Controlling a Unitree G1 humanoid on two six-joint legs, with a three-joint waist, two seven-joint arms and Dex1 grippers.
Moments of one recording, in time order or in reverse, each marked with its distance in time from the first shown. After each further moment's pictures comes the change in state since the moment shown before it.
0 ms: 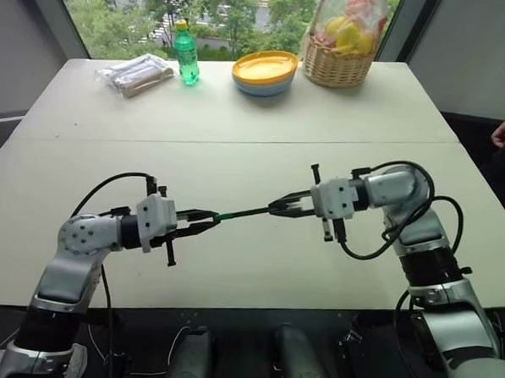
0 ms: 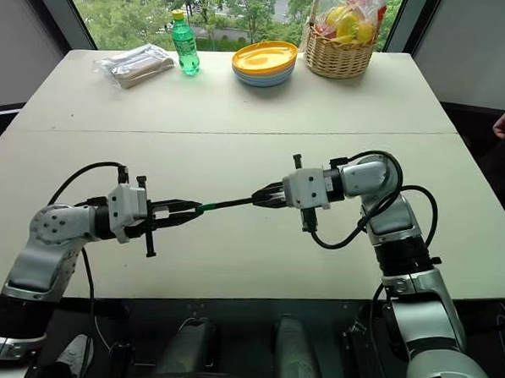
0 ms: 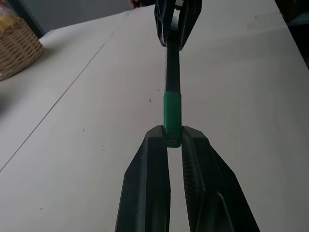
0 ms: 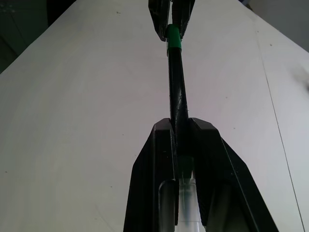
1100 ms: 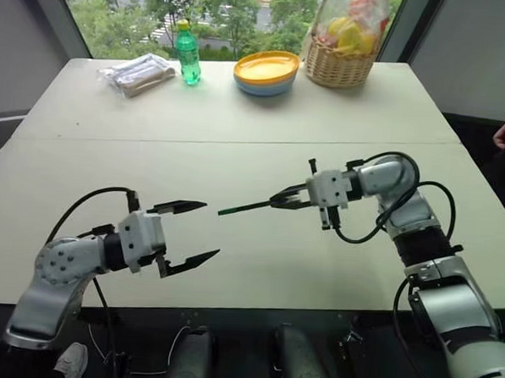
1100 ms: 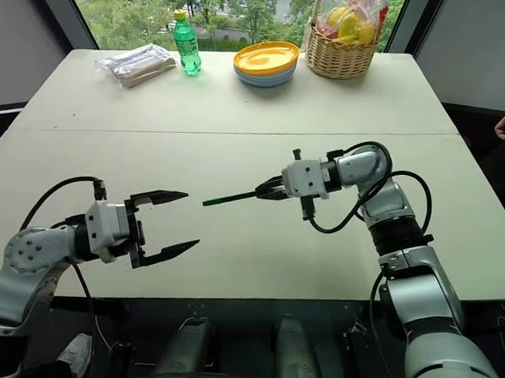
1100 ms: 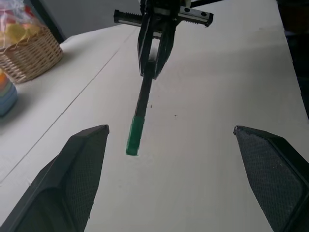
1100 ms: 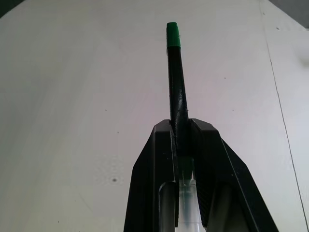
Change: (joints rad) left arm 0.234 0.070 0.090 -0.245 -0.087 0.040 0.160; right arm -0.143 -0.043 0.056 0.323 -0.004 -0.137 -0.040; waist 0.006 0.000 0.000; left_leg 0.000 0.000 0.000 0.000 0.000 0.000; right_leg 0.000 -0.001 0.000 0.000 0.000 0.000
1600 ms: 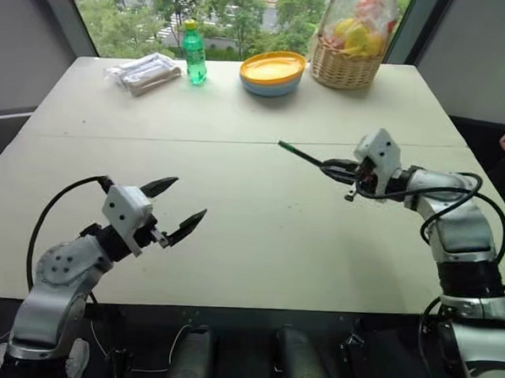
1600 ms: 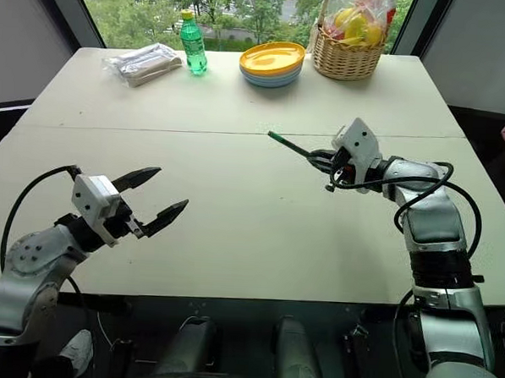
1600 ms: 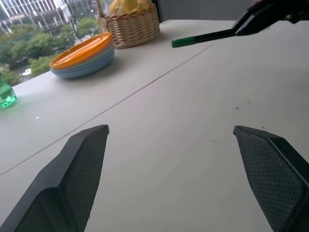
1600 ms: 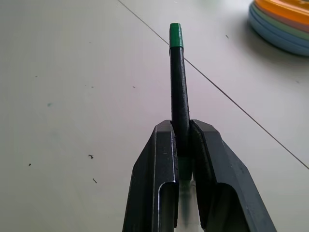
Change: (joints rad) left arm -0.040 -0.121 0.034 -0.021 -0.016 0.218 0.330; right arm 0.277 -0.070 -0.309 -0.555 0.064 1.008 -0.595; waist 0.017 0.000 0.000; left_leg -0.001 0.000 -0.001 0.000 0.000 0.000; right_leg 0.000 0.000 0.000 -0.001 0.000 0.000
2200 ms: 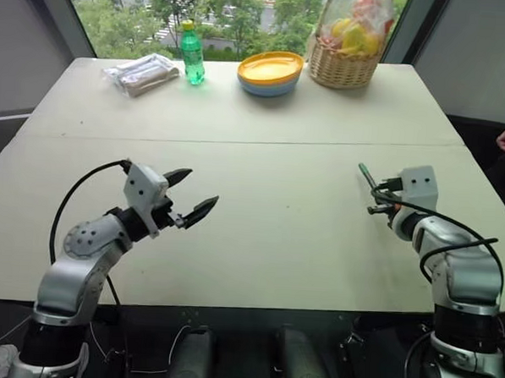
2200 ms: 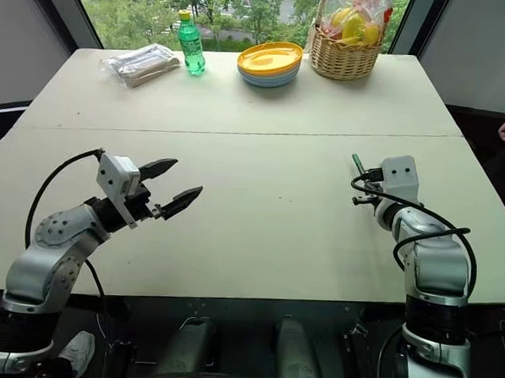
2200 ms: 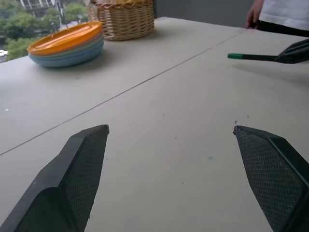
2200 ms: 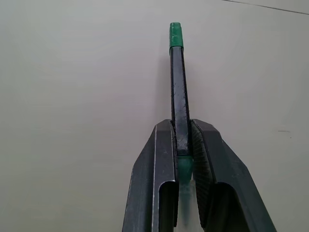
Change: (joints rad) left arm -0.156 -0.015 -0.057 0.098 -0.052 0.128 -0.010; right arm 0.203 0.161 -0.172 -0.183 -0.045 0.357 -0.528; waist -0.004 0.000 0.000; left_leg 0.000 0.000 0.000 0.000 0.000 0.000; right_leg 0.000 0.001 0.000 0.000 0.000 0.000
